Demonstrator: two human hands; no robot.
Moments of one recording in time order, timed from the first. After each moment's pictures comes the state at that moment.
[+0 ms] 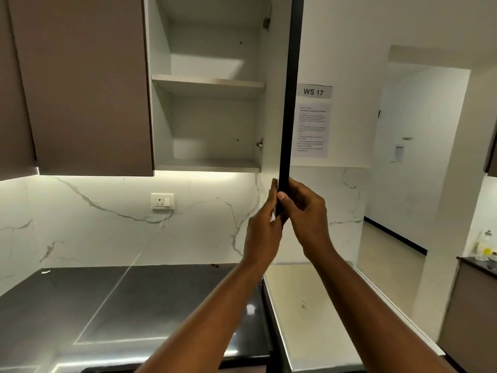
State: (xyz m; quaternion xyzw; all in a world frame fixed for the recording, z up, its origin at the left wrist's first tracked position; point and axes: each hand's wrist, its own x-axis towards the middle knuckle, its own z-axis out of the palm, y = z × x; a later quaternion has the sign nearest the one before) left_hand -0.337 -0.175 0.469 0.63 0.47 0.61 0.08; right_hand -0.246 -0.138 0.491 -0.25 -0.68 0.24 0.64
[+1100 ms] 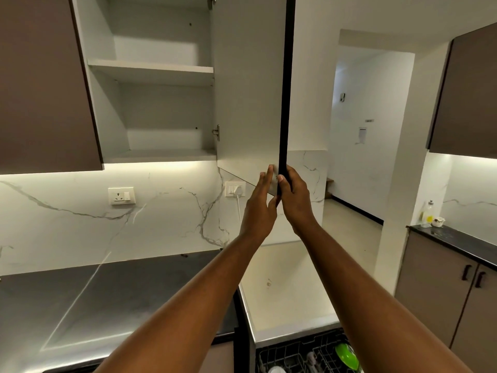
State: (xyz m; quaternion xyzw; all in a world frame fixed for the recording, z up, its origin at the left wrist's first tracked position) left_hand -0.233 -0.113 0.464 0.69 0.45 0.56 0.03; right_hand -0.140 -0.097 0.488 -0.32 -0.67 0.22 0.62
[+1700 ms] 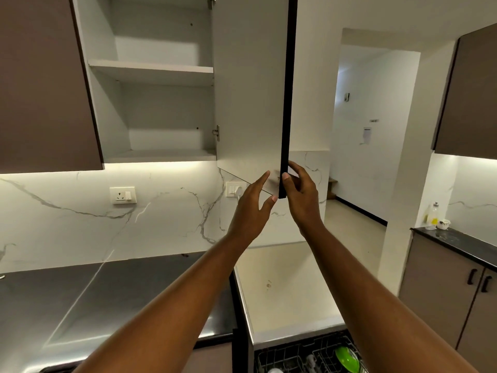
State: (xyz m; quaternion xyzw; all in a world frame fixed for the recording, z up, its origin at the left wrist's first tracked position) left_hand -0.245 -0.122 0.470 0.69 0.47 0.55 0.06; right_hand -0.121 -0.089 0.489 -0.33 -0.65 0.23 0.65
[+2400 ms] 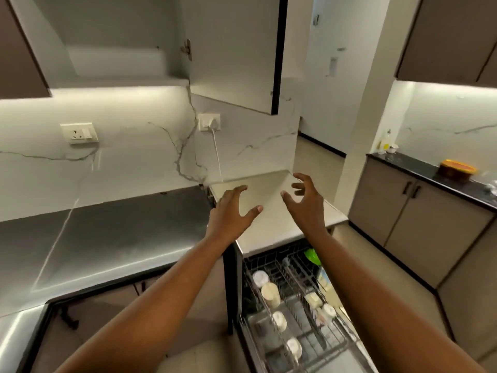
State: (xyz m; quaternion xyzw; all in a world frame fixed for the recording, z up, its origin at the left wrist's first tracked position) left_hand -0.290 -0.217 0.319 0.70 0.60 0.37 0.13; right_hand -0.091 -0.189 0.317 -0.55 -0.61 0.15 0.55
